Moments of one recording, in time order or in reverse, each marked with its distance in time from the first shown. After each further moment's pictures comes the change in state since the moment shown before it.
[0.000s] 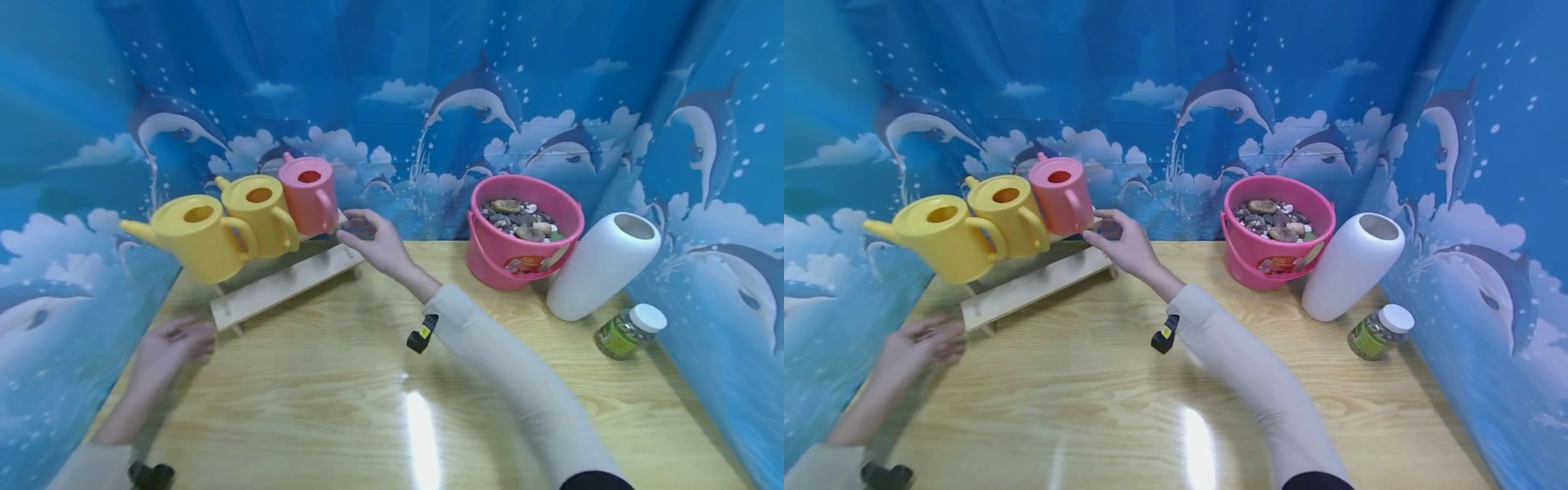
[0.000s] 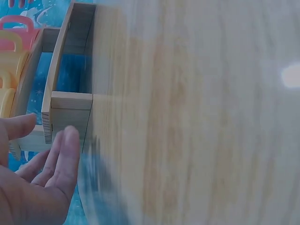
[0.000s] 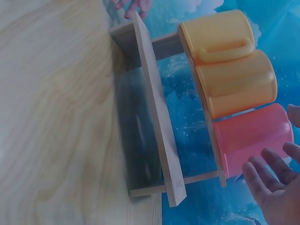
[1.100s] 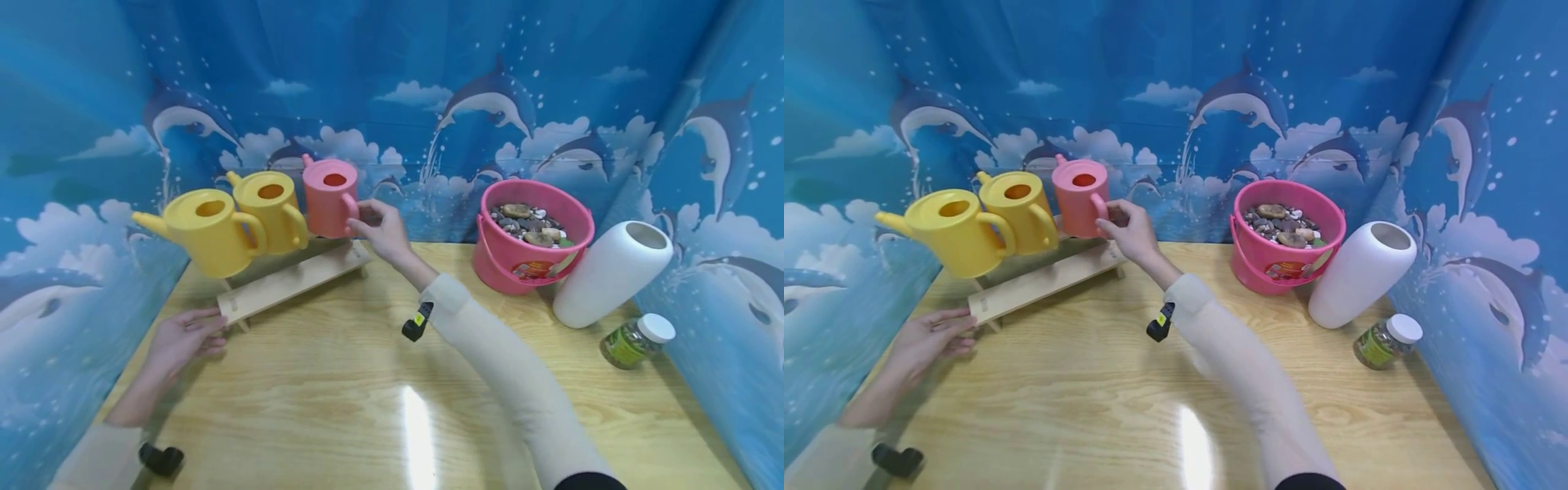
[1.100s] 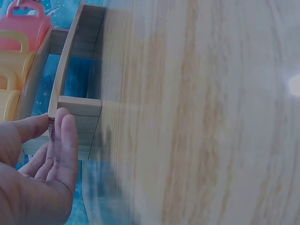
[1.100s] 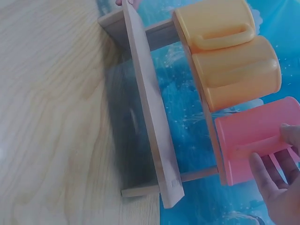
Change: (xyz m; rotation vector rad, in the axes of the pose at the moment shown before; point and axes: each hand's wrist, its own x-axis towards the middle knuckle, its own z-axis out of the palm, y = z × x) left_hand 0.017 -0.003 0.001 -0.130 -0.112 -0.051; right_hand 0.028 0.000 0.006 0.036 0.113 0.010
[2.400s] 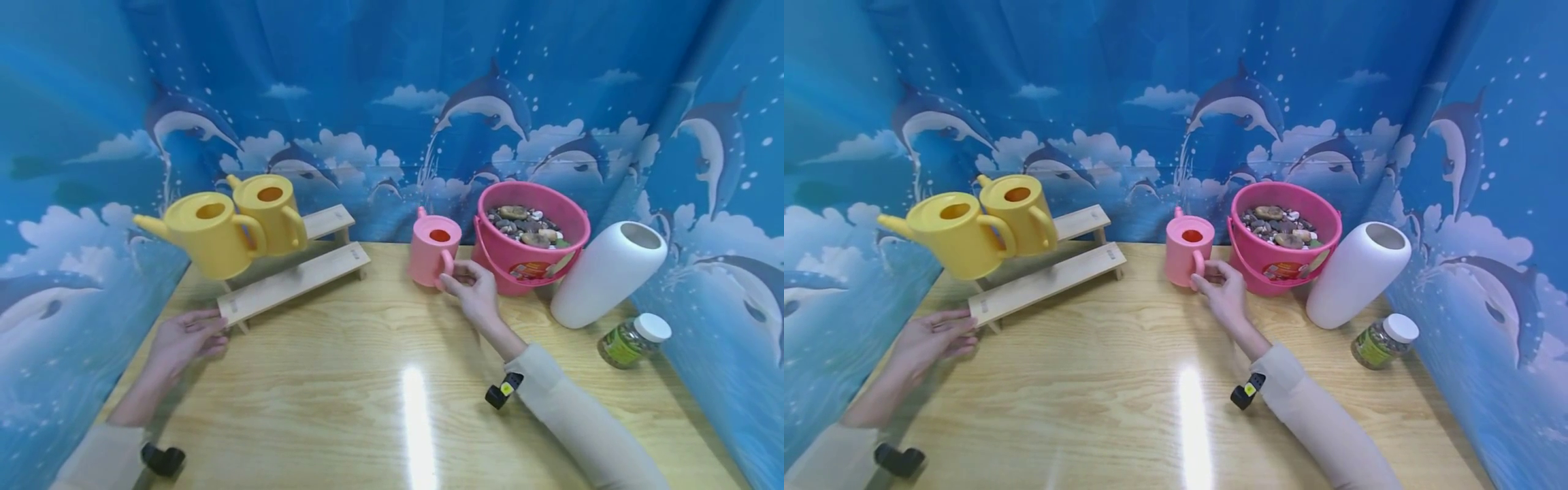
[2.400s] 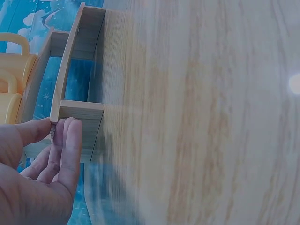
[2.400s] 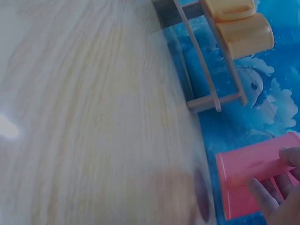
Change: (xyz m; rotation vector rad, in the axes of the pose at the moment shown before) left_hand -0.004 0.007 0.003 -0.003 0.012 -0.037; right_hand -0.127 0.061 -0.105 -0.013 0.339 0.214
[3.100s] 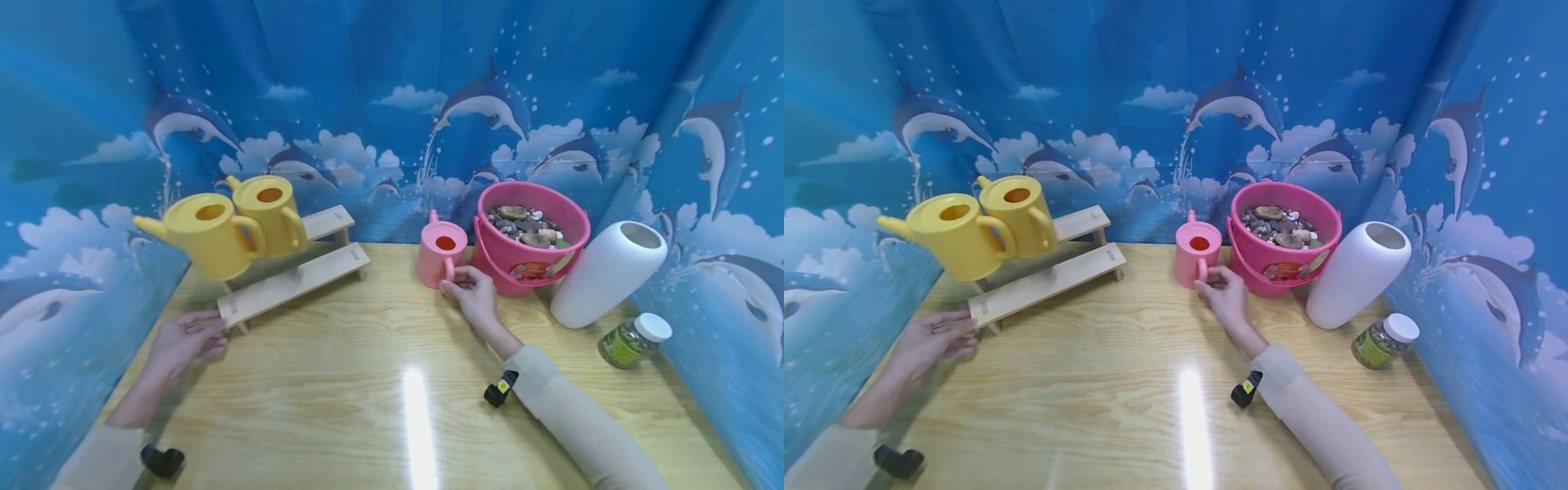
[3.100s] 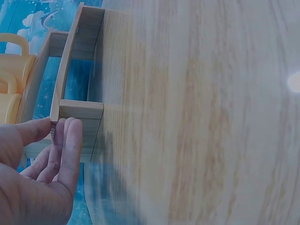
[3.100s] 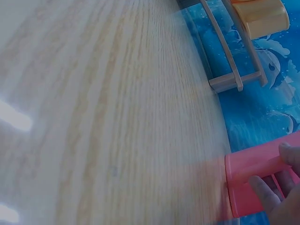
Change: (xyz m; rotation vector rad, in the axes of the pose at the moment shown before) left_hand -0.001 -0.001 -0.001 -0.016 -0.005 -0.004; right_hand 0.010 0.032 -0.004 -0.111 0.012 0.037
